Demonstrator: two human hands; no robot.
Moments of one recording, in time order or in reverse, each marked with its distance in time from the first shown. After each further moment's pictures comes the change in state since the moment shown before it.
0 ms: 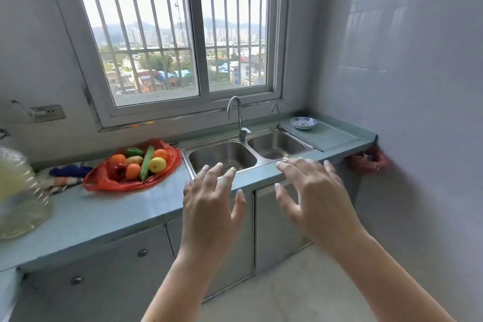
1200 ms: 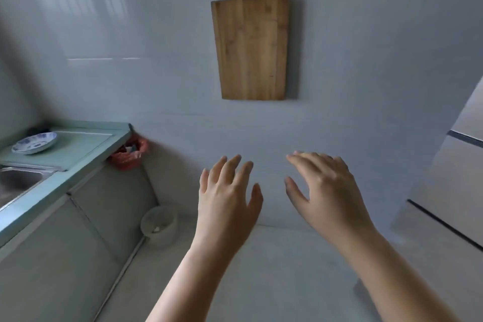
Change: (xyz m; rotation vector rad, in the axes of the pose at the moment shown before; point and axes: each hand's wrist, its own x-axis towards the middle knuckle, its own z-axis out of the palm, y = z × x) left_hand -0.101 0.507 0.159 -0.599 -0.304 0.700; right_hand -0.295 0.331 -0.277 -0.598 0.230 0.659
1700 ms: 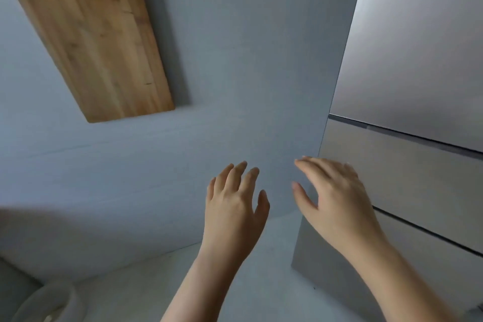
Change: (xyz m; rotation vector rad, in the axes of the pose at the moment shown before) left_hand 0.082 0.111 0.150 -0.369 -0.209 0.322; right_hand -0.017 0.153 -0.021 -0.362 0.037 0.398
